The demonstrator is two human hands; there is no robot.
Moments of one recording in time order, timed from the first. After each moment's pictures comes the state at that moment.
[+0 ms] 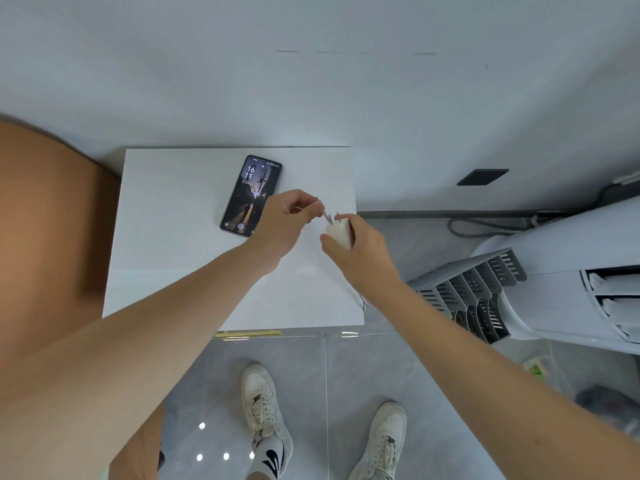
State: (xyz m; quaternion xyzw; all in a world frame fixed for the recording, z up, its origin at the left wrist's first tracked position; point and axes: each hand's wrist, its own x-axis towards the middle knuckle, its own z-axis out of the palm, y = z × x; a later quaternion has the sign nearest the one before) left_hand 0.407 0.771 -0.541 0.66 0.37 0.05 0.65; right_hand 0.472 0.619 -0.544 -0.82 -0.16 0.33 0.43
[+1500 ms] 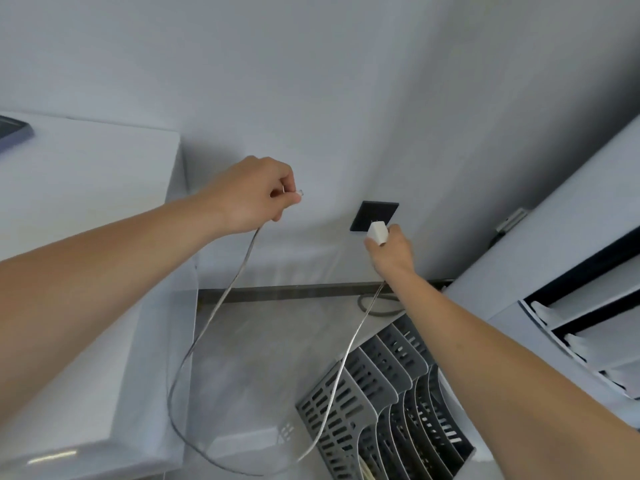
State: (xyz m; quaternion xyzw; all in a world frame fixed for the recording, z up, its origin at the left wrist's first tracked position) left_hand 0.602 0.676 -0.673 0.94 0.06 0.13 0.30; right_hand 0.779 0.438 -0.782 -0.94 -0.09 0.01 0.33
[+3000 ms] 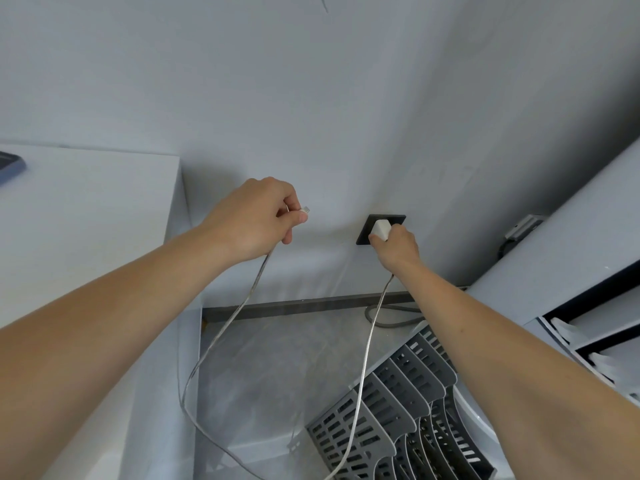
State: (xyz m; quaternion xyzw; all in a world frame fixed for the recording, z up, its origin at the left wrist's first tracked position) left_hand 0.605 0.672 -0.668 0.93 0.09 0.13 0.33; right_hand 0.825 0.460 -0.775 -0.96 -0.11 0.03 0.26
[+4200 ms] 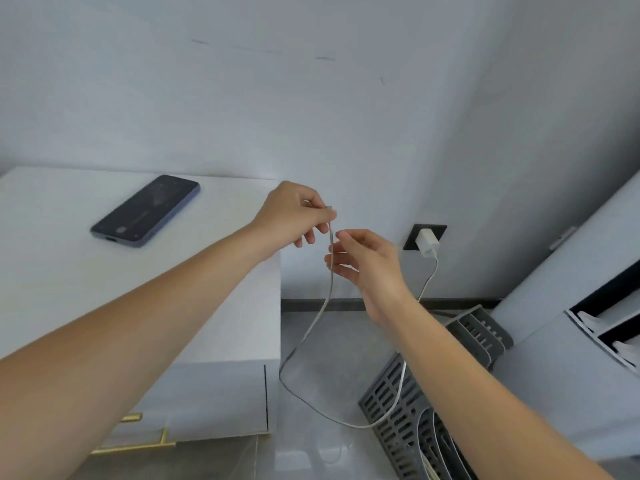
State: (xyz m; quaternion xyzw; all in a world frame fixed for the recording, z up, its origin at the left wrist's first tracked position) left_hand 0.501 0.678 -0.611 0.81 0.18 0.15 0.53; right_hand 0.561 0.518 -0.658 -0.63 -0.13 0.25 0.73
